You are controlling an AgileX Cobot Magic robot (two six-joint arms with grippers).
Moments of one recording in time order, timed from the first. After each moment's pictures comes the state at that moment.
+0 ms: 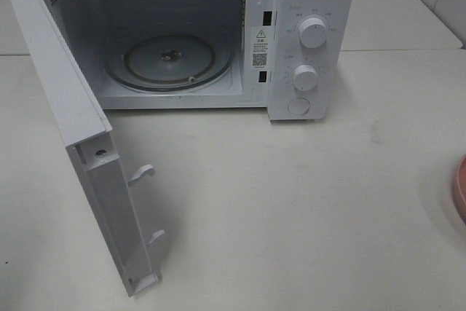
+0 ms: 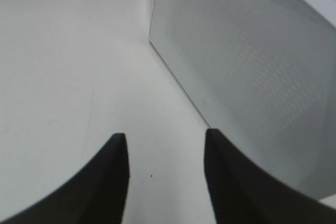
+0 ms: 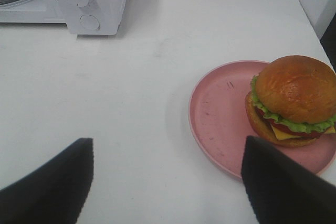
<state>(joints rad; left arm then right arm) 0.08 0.31 -0.51 -0.21 0.85 0.10 0.10 0.00 -0.51 -0.07 1.04 0.09</state>
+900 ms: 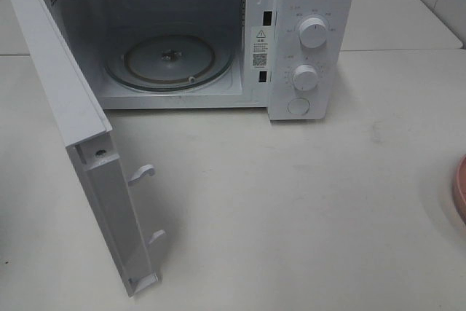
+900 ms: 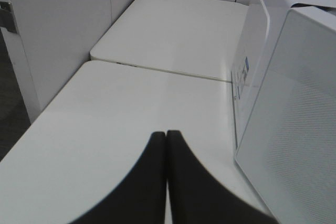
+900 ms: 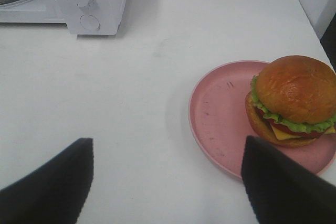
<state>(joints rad) 0.08 0.83 -0.22 -0.17 -0.32 0.15 0.10 0.00 -0.51 -0.07 1.04 0.09</state>
